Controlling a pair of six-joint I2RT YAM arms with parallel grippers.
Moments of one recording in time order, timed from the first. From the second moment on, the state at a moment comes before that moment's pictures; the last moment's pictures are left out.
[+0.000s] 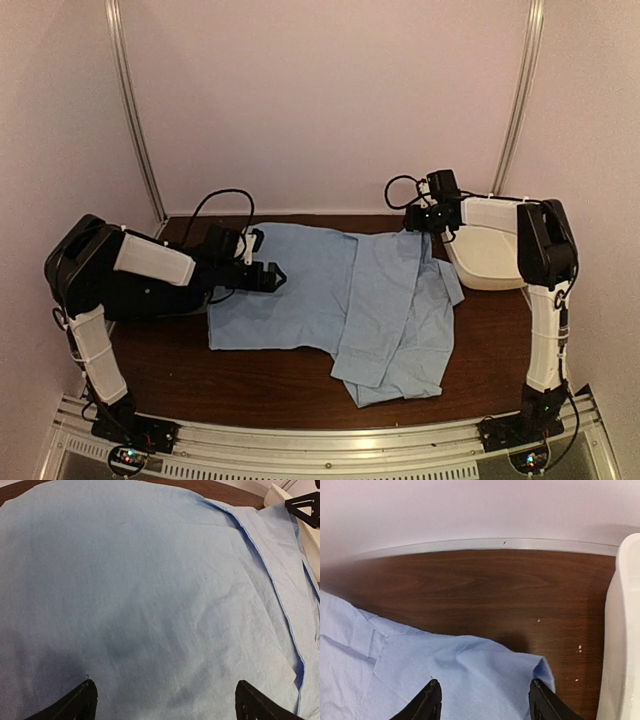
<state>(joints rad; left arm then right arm) -0.51 1.87 1.00 0.19 0.21 -0.30 0.25 2.17 1.69 -0.23 -0.04 0.23</state>
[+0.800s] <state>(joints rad) -0.52 1.69 0.96 0.15 0.19 -0.32 0.71 1.43 0.82 -0.28 -0.02 0.40</state>
